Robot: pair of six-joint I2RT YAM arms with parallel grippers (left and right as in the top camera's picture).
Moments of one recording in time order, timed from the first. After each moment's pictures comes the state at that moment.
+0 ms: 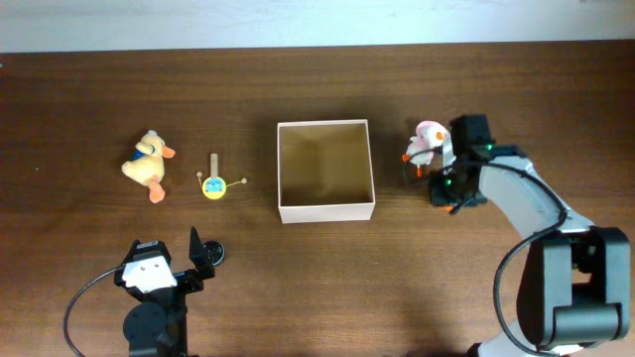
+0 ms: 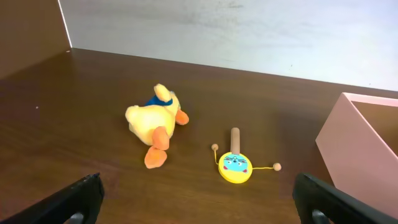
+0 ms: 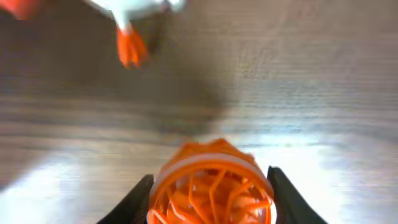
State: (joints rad) left arm 0.07 0.01 0.08 -0.24 -0.11 -0.10; right arm 0.03 1.77 1.17 -0.78 -0.01 0.05
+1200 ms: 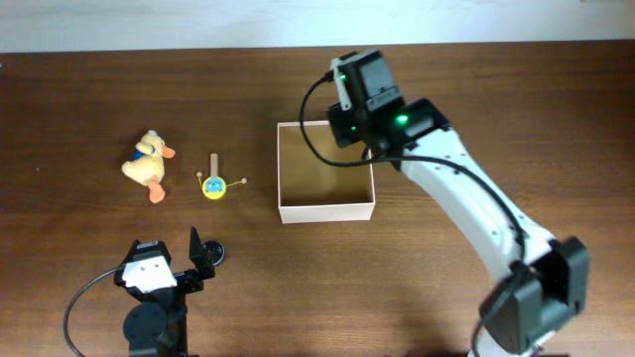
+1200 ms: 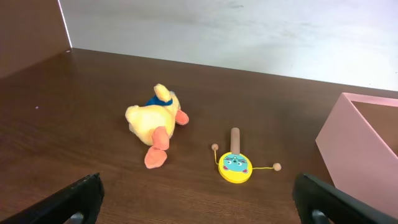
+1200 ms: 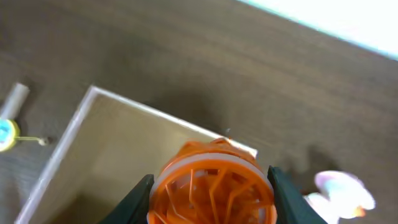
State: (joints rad) left arm 0.07 0.01 0.08 -0.24 -0.11 -0.10; right arm 0.49 1.84 1.68 -0.73 0.12 0.06
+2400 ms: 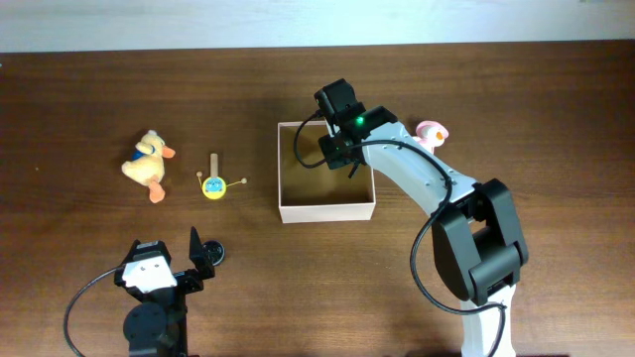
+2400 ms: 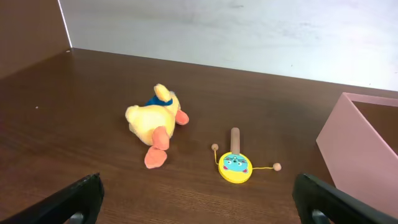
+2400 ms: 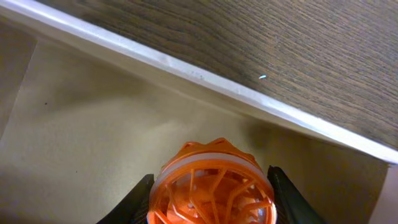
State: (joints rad) left arm 0.07 0.01 0.08 -0.24 -0.11 -0.10; right arm 0.49 2.13 1.68 -0.72 0.13 0.08
